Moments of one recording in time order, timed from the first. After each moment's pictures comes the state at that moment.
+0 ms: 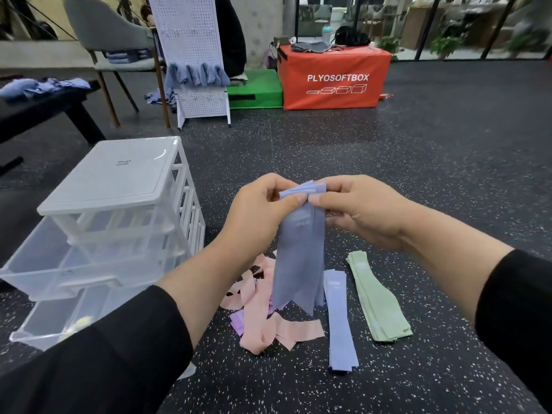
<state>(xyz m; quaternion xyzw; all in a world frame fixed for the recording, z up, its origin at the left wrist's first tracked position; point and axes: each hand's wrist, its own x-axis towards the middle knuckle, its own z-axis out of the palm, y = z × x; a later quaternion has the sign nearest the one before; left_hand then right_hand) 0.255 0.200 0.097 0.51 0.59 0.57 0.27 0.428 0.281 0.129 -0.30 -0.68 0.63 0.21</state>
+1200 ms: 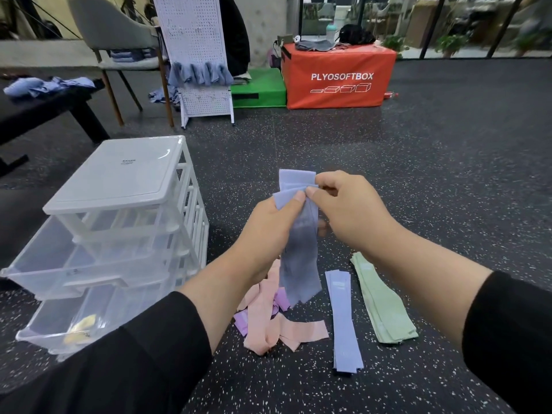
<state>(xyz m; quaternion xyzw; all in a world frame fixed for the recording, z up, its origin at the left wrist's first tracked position) 0.270 0.196 0.085 0.42 0.49 0.61 0.46 0.394 0.264 0.124 -0.40 -0.79 0.34 0.32</state>
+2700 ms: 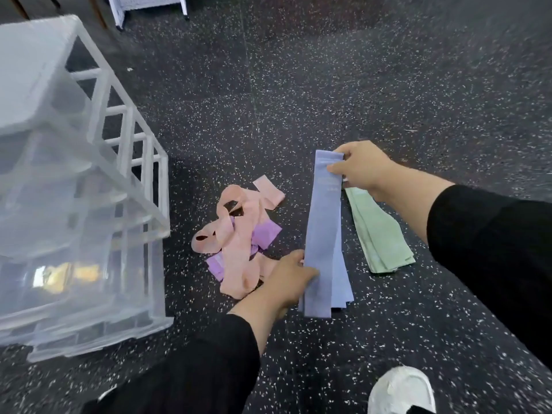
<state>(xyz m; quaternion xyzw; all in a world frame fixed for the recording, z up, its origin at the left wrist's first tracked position) 0.339 0.223 -0.191 0.32 0.68 0.31 0.59 0.449 0.429 -0.101 -0.57 -0.66 0.46 0.15</state>
